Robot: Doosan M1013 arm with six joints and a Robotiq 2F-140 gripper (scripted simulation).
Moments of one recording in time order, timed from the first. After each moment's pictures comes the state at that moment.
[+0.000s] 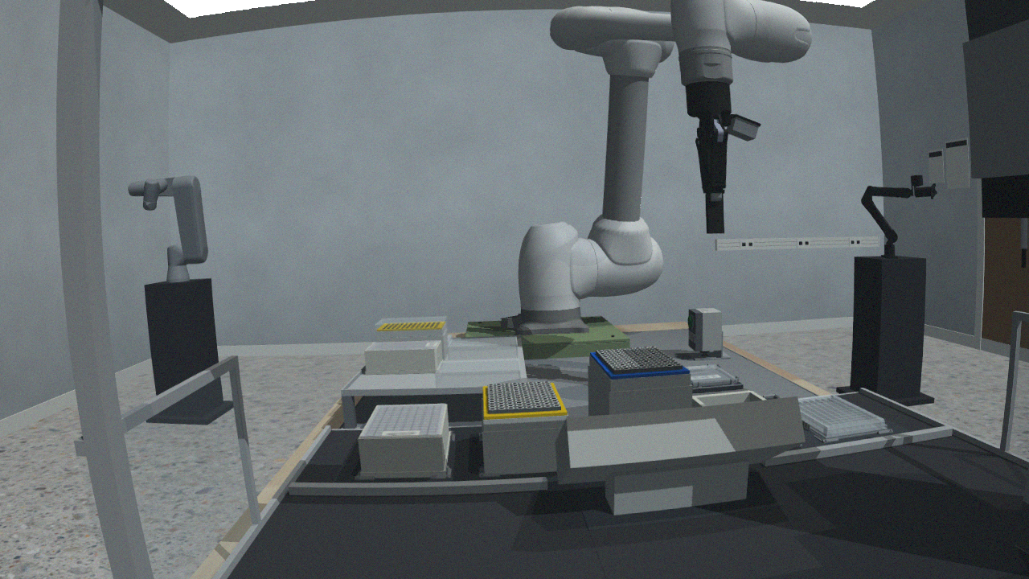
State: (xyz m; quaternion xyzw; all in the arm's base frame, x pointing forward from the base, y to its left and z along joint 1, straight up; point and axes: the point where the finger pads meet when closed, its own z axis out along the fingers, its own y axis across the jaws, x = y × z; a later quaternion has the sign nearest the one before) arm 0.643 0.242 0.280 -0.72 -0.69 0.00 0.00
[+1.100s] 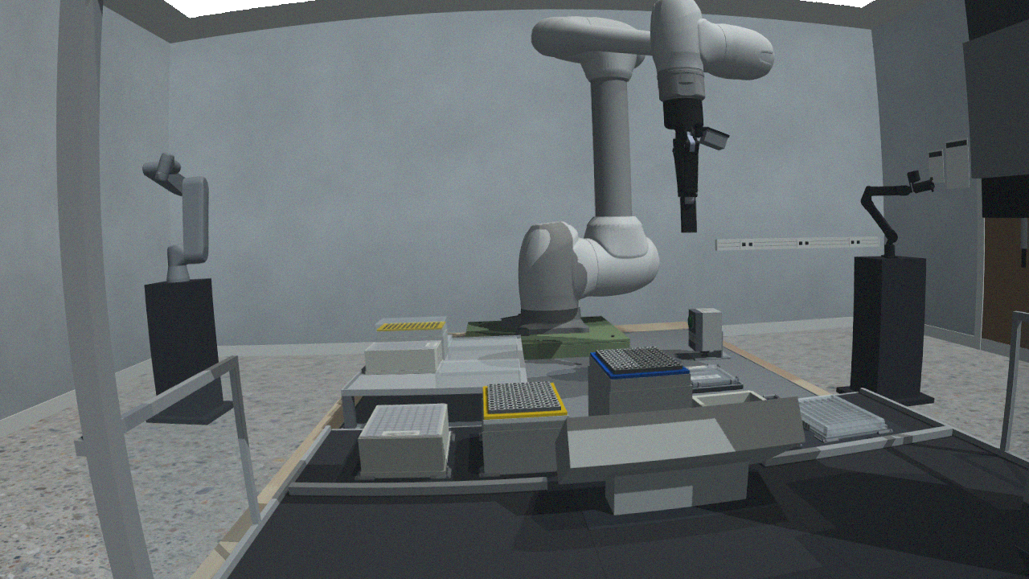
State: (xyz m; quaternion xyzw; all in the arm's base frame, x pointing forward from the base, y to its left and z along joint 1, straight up) arm 0.498 0.237 0.280 -0.72 -0.69 0.00 0.00
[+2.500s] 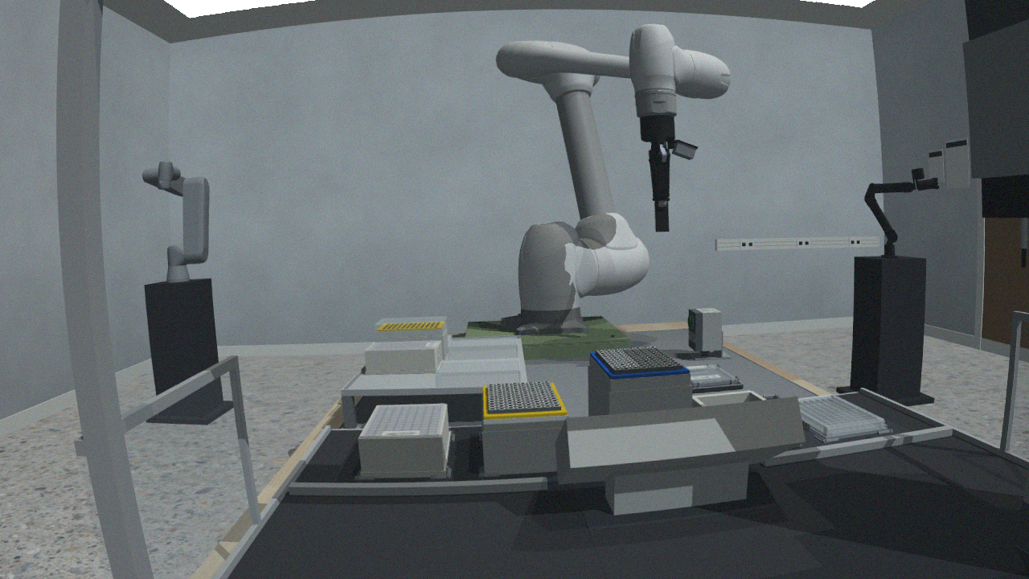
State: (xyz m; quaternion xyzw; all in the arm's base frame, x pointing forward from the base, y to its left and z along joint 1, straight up) arm 0.308 0.230 0.280 -0.72 -0.69 0.00 0.00
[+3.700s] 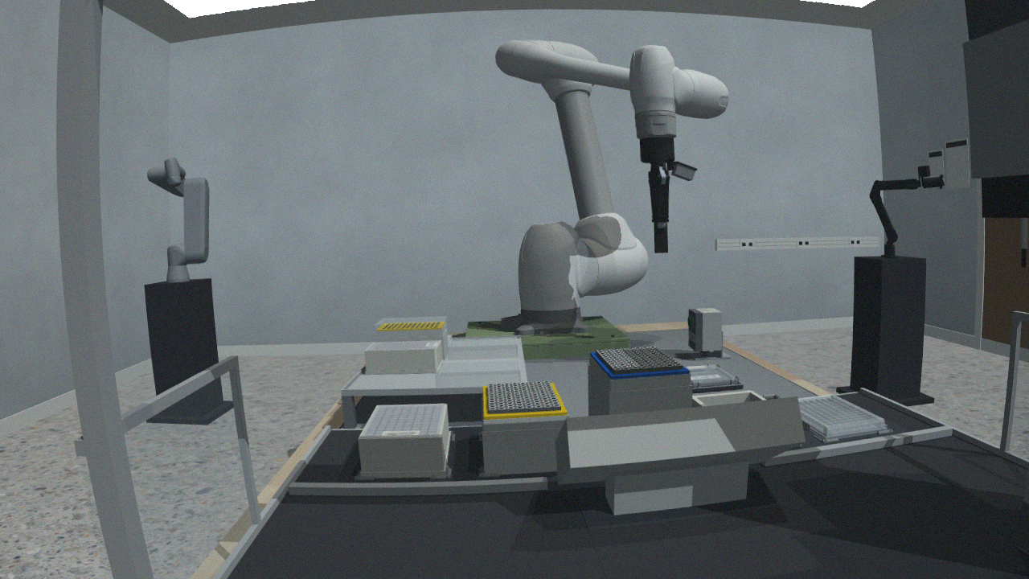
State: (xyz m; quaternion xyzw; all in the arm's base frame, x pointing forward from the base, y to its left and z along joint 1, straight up) arm 0.295 0.229 0.234 -0.72 -0.69 0.00 0.00
